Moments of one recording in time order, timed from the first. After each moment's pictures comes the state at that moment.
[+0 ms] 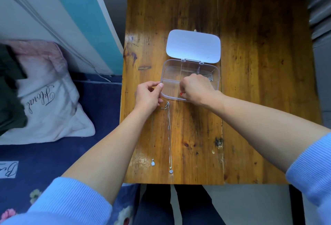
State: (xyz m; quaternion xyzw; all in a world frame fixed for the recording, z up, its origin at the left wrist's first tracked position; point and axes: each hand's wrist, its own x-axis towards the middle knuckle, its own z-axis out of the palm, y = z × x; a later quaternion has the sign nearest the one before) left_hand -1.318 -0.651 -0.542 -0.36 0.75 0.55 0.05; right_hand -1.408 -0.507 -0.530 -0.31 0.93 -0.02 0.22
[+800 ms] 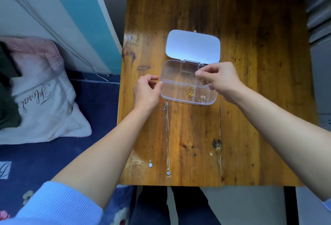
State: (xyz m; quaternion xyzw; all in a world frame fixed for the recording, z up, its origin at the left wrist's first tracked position) left_hand -1.326 -0.650 -0.526 -0.32 0.82 0.48 -0.01; right_hand -1.428 -0.460 -0.486 0.02 0.84 -0.48 0.26
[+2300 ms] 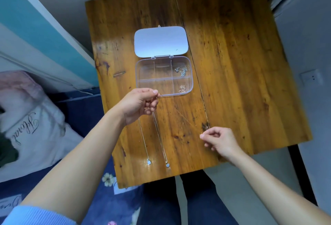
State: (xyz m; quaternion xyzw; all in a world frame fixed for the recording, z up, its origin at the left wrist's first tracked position) left_hand -1.325 -0.644 -0.490 -0.21 0.58 0.69 0.37; right_hand -1.237 -0.353 -0.541 0.25 0.75 -0.52 0.32
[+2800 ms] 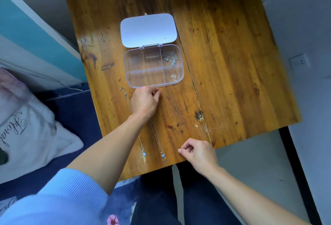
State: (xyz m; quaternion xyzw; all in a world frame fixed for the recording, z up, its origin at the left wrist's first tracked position) left_hand -1.307 -0.584 -0.549 -0.15 0.93 0.32 0.12; right_hand -1.160 -0.396 -0.551 0.08 0.90 -0.30 0.29
